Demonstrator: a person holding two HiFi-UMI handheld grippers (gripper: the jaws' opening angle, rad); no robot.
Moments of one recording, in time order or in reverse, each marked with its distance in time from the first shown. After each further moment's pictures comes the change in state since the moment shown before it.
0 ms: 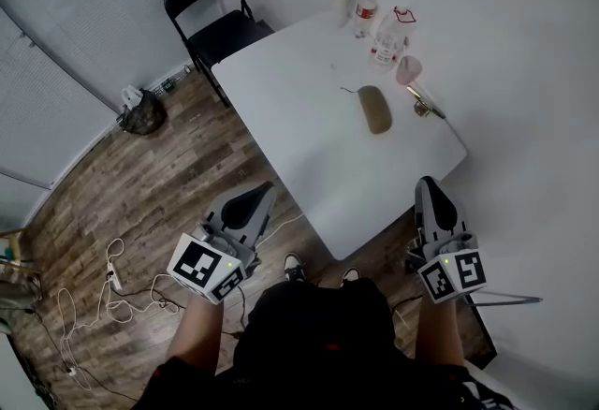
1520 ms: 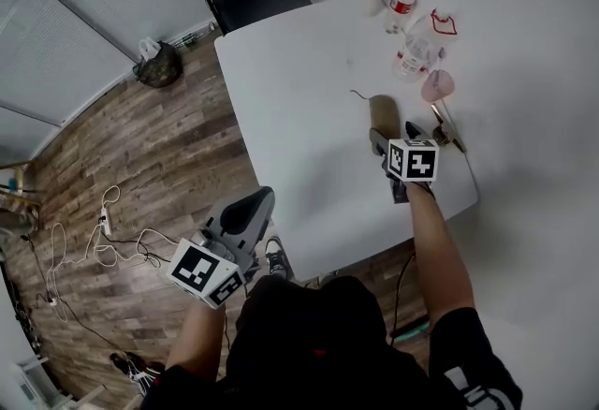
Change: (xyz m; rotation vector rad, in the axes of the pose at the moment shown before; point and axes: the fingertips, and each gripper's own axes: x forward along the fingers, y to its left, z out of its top) left arm 0.116 0.016 -0.056 -0.150 0.069 0.236; right arm 0.262 -0.177 -0.259 -0.040 0.736 0.101
